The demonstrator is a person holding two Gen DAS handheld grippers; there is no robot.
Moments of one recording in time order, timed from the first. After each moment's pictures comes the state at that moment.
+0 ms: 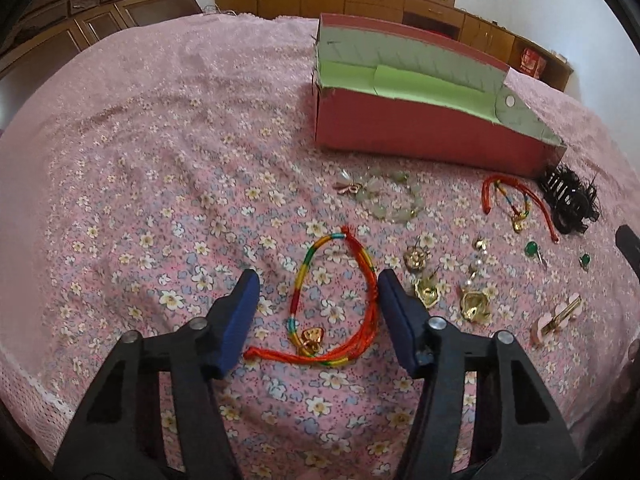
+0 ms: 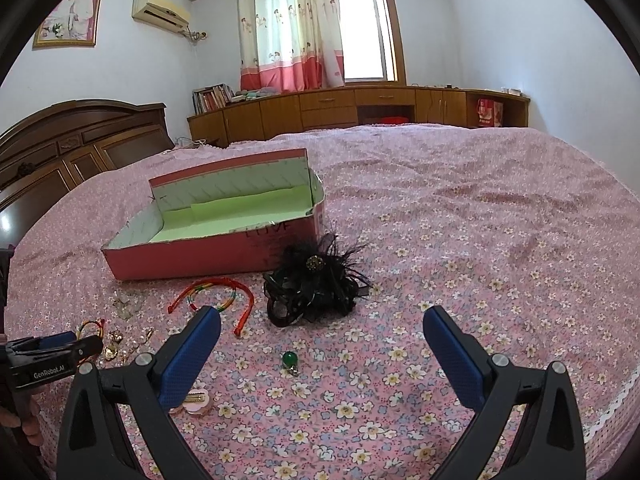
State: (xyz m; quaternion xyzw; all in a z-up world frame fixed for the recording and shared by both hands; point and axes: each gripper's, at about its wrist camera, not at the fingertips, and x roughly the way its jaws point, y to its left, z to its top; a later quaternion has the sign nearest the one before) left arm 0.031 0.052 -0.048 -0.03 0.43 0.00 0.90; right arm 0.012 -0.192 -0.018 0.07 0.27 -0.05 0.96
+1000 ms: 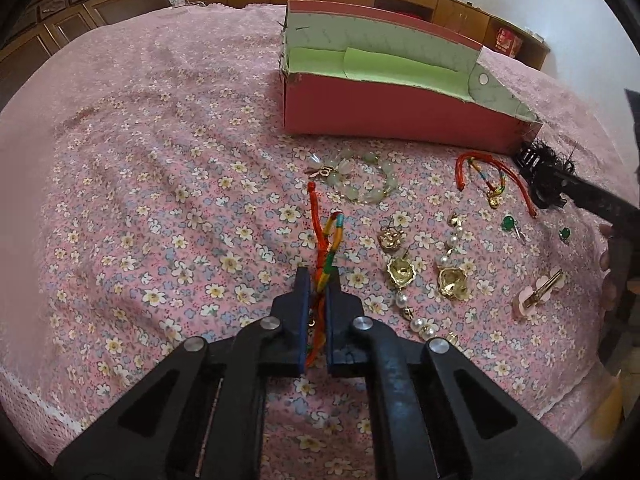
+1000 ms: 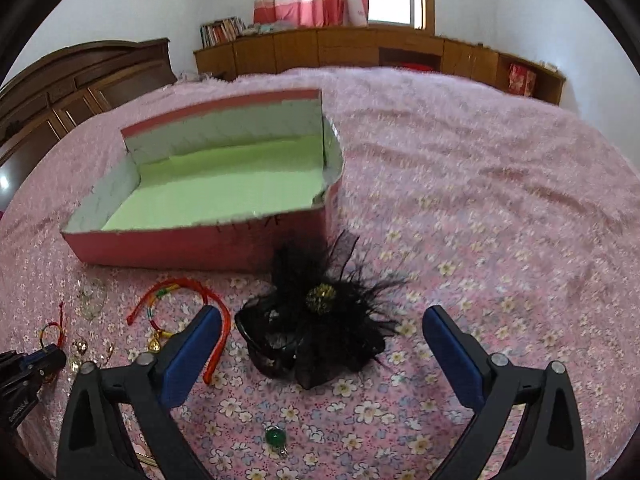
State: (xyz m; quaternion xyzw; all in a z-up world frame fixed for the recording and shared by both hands) left arm 0.040 0.048 -0.042 -0.02 0.46 -0.05 0.89; right arm 0.107 -0.198 -0.033 0.05 0.40 -0.02 0.91
